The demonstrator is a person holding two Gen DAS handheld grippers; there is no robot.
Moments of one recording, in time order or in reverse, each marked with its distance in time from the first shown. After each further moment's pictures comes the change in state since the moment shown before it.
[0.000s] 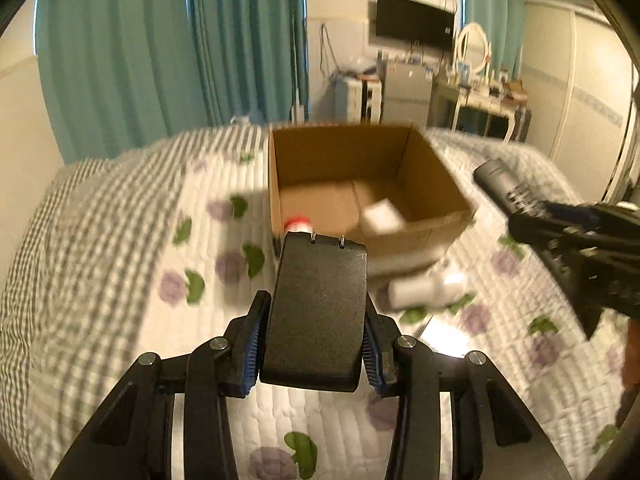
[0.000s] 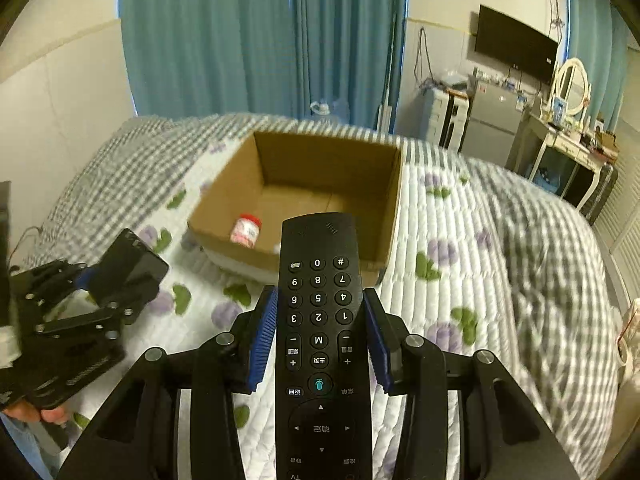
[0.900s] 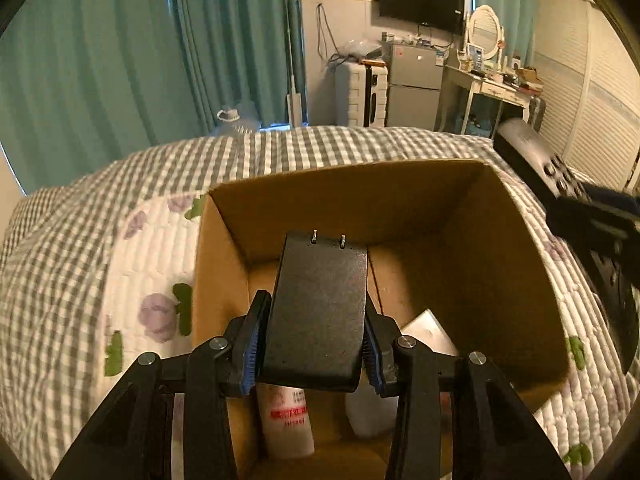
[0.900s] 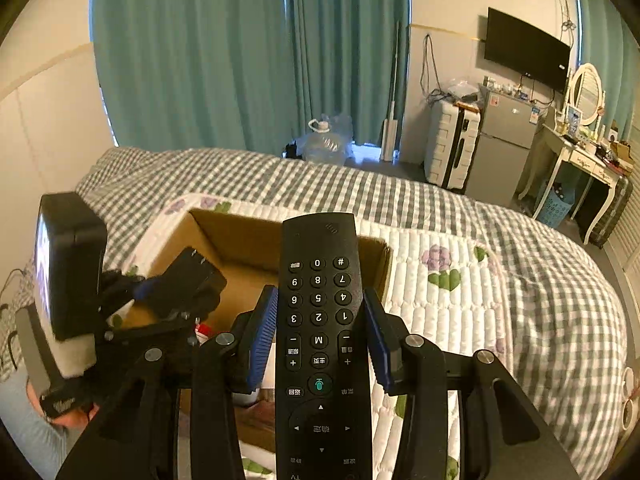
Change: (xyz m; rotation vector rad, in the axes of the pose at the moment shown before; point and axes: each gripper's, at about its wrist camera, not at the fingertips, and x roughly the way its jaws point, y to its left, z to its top) left arm 0.179 -0.019 0.107 0.012 0.085 0.009; right arm 0.109 -0.057 0.108 0.007 -0.019 0.047
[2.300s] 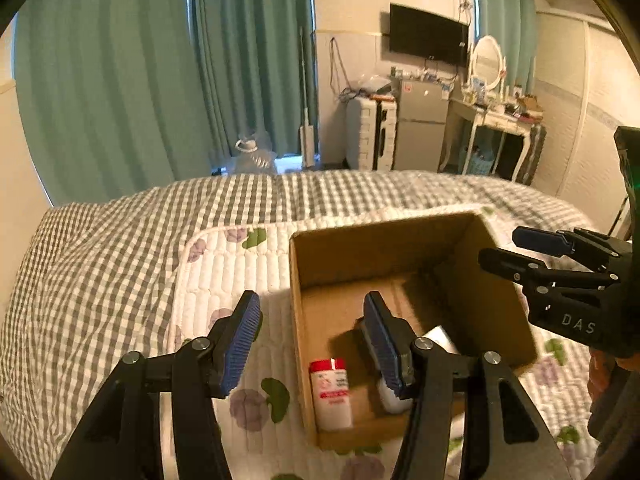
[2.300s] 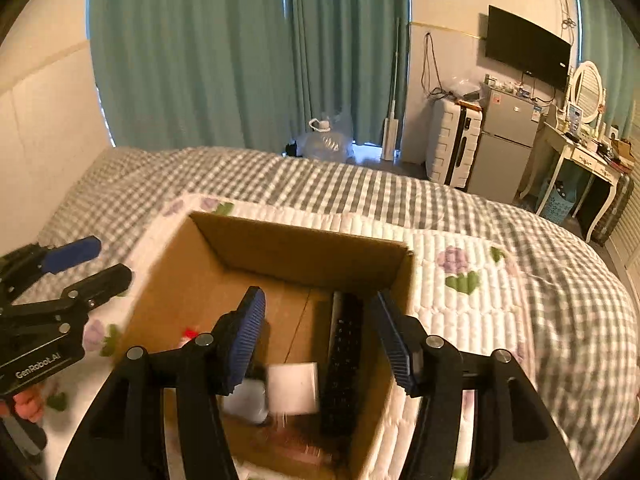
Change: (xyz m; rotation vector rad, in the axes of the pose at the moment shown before) left arm -0.096 0.040 -0.002 -0.015 -0.132 0.015; right arm 0.008 0.013 0.001 0.013 -0.016 -0.015
